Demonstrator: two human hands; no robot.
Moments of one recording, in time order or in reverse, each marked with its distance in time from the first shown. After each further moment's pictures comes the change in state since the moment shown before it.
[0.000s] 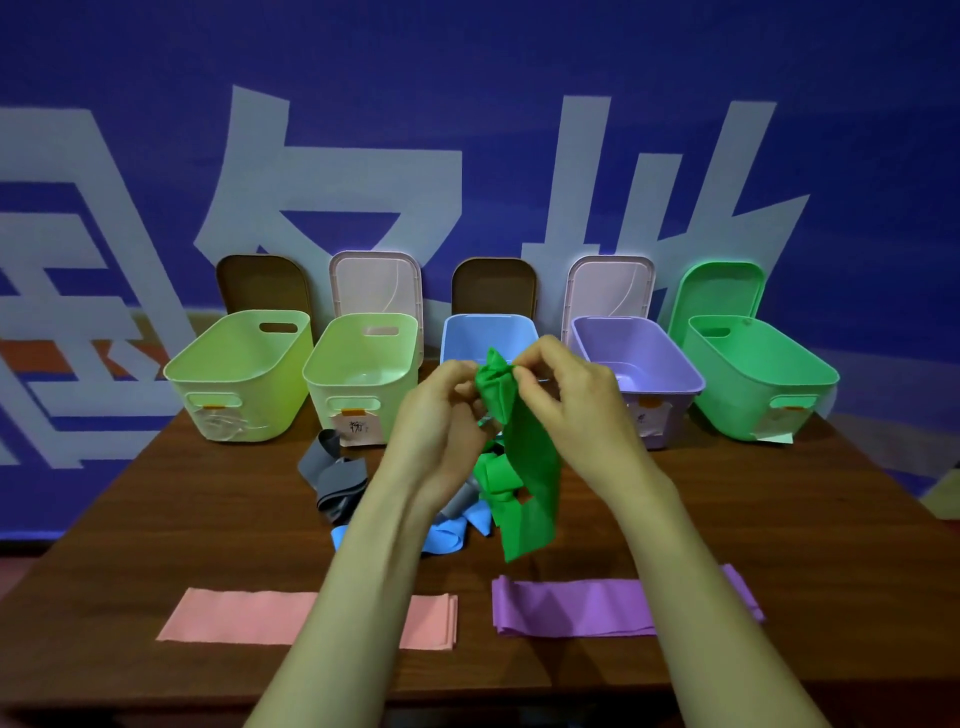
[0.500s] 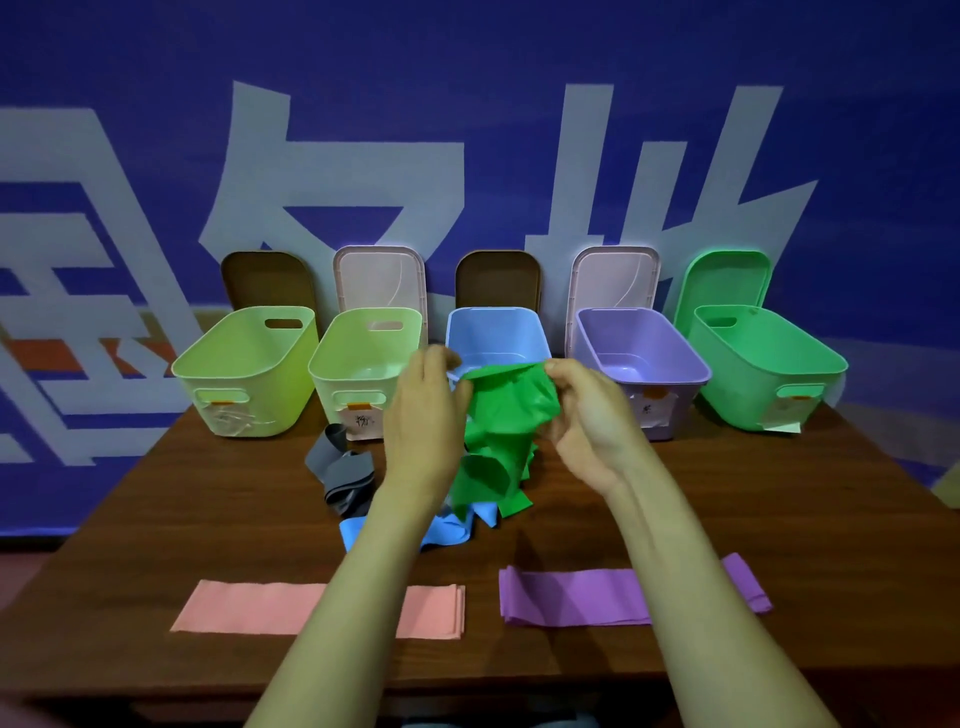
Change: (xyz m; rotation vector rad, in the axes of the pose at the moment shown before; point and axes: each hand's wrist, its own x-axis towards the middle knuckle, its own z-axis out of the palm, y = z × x) left_hand 0.024 -0.021 -0.041 1.559 0.387 0.679; right_hand -0.002 -0.005 0.009 1.324 -0.039 0.774
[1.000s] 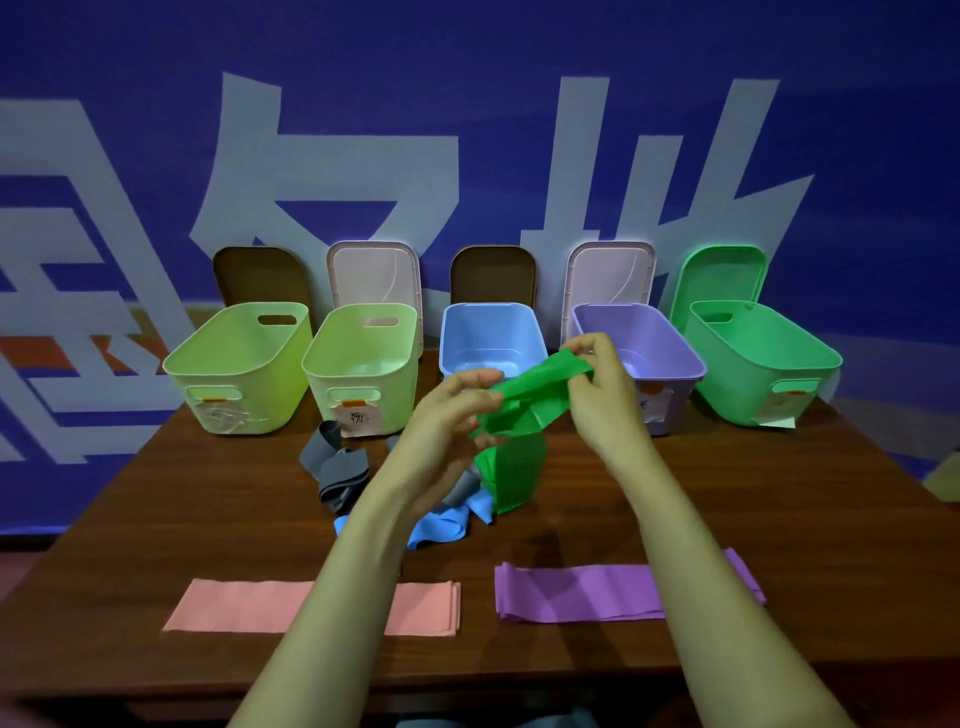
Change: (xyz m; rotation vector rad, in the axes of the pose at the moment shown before) left_hand -0.011 0.011 -0.008 -1.416 -0.559 -0.549; right_hand 0.025 0.005 -0.038 -0.970 0.293 -0.373
